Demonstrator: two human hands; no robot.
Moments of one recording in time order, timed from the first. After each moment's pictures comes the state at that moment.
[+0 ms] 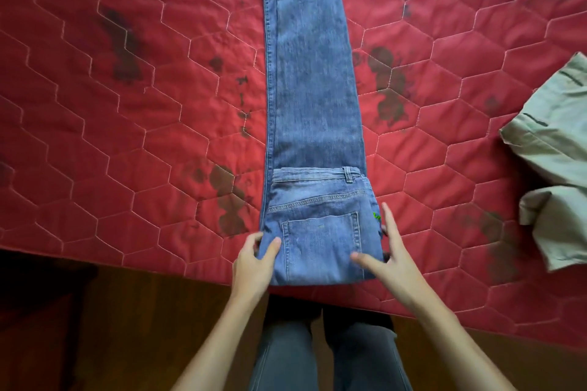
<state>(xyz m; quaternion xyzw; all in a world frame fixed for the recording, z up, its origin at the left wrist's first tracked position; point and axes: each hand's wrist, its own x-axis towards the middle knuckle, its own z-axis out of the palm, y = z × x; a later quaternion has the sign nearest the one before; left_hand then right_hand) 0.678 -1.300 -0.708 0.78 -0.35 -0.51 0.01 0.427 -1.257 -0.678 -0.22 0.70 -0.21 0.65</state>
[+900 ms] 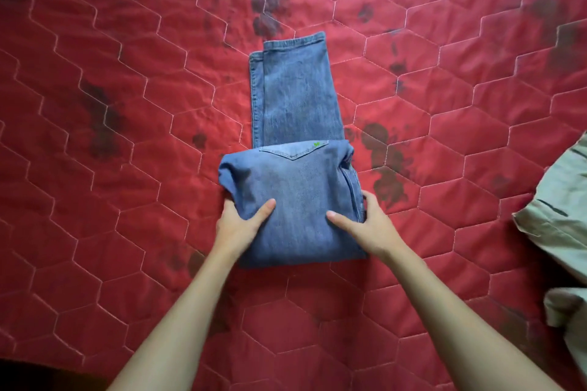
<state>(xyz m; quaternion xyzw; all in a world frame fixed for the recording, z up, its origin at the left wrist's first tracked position) 0.629 -1.526 -0.765 0.78 -0.38 -0.49 0.06 0.386 -1.467 -0.777 -0.30 0.76 -0.14 0.56</state>
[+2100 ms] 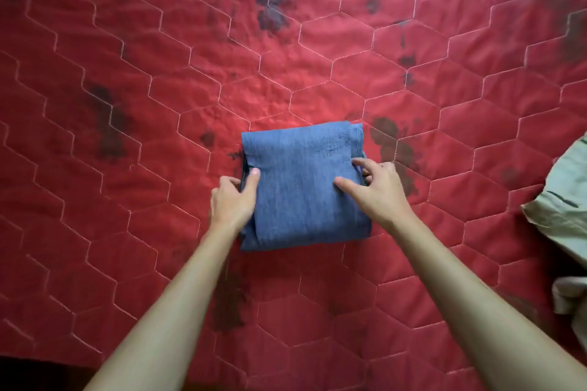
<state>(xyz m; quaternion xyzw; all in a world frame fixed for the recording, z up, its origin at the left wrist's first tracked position) 0.644 -1.573 -0.758 0.81 -0.43 -0.40 -0.01 0.398 -1.521 -0.751 -0.37 0.80 -0.14 0.45</state>
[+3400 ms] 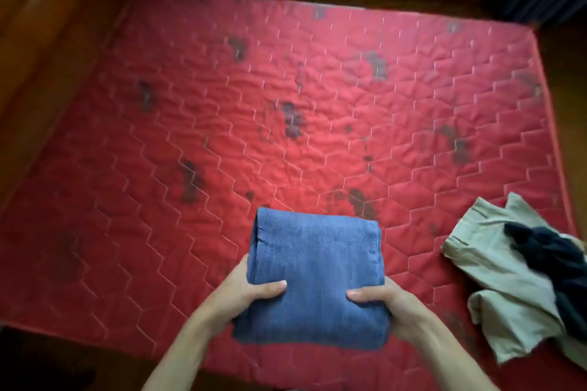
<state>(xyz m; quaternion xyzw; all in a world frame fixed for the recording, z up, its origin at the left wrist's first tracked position) 0.693 -1.444 -0.468 0.58 -0.40 -0.71 0.07 0.413 -1.383 -0.482 -0.11 0.55 -0.26 0.79</state>
